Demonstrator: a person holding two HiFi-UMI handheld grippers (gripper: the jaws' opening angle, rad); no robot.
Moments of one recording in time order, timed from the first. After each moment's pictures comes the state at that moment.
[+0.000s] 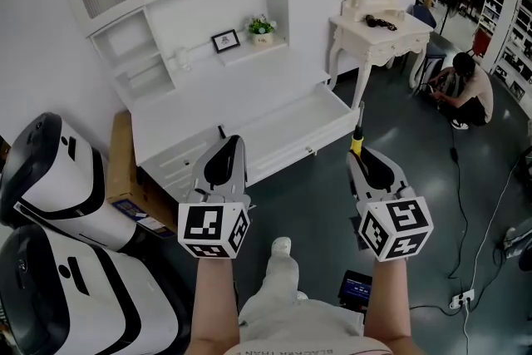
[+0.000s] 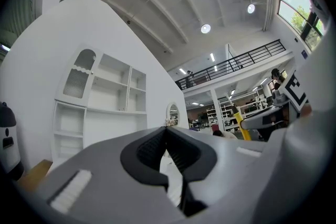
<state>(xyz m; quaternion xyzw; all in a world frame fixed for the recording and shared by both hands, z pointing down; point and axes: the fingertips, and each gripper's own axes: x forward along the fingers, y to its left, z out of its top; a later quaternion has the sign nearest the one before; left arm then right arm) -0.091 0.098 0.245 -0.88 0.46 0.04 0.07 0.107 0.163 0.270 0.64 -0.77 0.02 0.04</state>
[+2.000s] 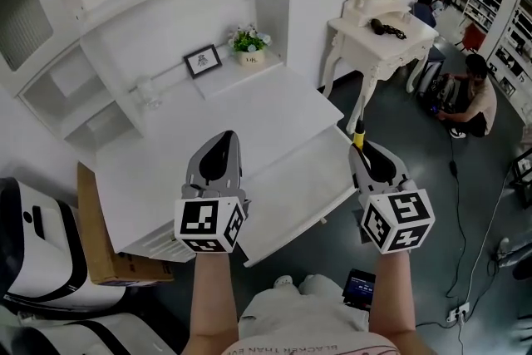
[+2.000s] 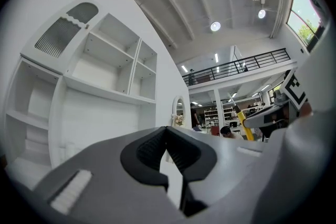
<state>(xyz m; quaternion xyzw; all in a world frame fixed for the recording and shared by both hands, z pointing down) -0.056 -0.270 0.282 -0.90 0.44 0.05 0.03 0.152 -0.184 0.291 0.67 -0.73 0.03 0.09</state>
